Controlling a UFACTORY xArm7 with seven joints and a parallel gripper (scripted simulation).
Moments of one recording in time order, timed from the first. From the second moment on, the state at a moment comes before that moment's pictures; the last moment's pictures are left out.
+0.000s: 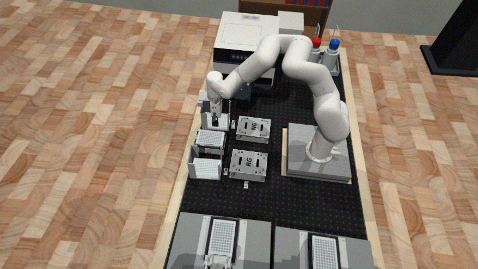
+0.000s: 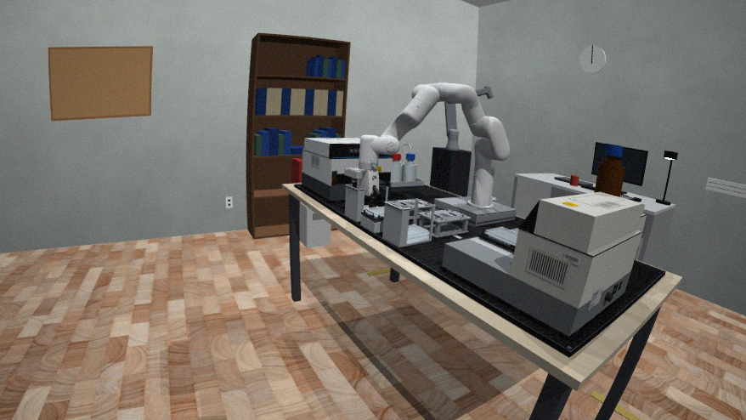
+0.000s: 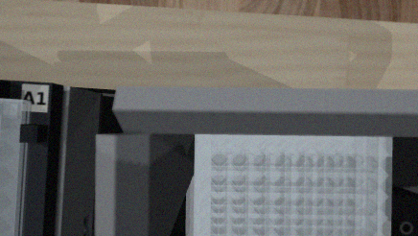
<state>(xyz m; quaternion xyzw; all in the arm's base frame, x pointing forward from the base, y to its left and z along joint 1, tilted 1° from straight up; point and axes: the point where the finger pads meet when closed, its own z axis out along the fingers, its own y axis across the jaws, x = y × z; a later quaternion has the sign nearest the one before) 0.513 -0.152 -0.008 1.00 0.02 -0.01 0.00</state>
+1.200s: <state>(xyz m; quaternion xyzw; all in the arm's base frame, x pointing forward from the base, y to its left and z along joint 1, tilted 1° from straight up) 0.514 -0.152 0.033 1.00 0.02 0.00 0.00</state>
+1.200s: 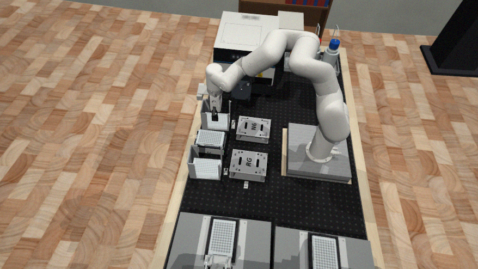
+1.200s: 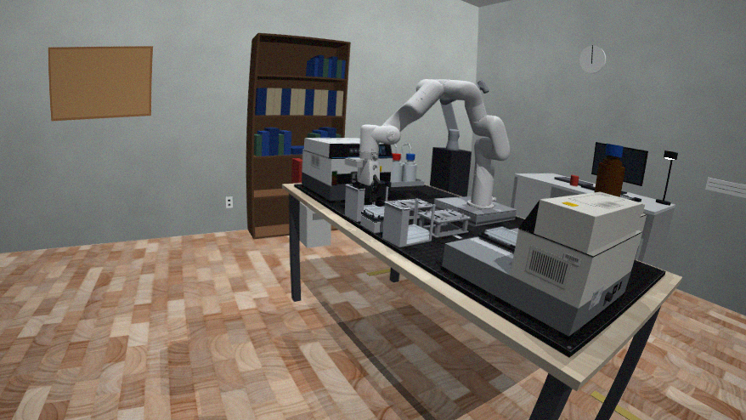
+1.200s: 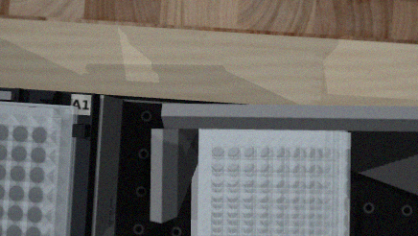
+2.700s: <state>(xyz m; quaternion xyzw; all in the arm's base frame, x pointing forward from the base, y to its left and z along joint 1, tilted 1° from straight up) 0.514 -0.151 0.086 1.00 0.02 -0.01 0.00</state>
